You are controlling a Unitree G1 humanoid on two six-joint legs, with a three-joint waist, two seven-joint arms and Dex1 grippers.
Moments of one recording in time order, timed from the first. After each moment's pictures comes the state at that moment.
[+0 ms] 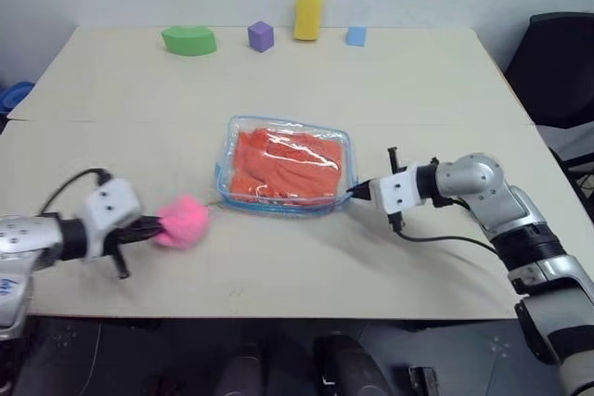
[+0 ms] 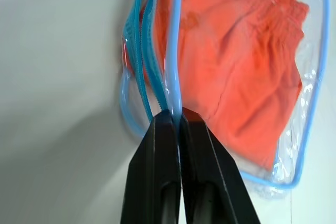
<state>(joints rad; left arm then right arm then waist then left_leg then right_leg) -0.03 1.03 0.40 -0.09 -0.22 0.39 -1.03 -0.72 -0.75 0.32 0.39 -0.07 -0.54 1.15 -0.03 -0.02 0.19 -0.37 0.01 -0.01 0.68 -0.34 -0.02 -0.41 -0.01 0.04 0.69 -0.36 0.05</state>
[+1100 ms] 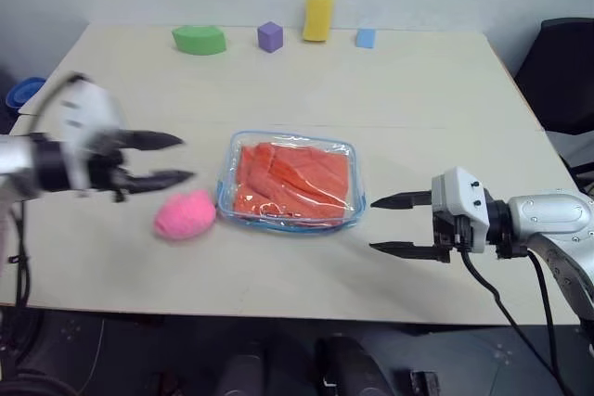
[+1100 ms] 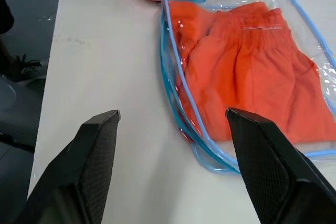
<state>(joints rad) -0.45 1.03 0.01 -0.31 -0.29 0.43 -1.08 -0.28 -0.93 -0.04 -0.47 0.54 0.51 1.10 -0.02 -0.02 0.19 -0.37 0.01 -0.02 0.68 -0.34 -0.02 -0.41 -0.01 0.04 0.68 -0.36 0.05</state>
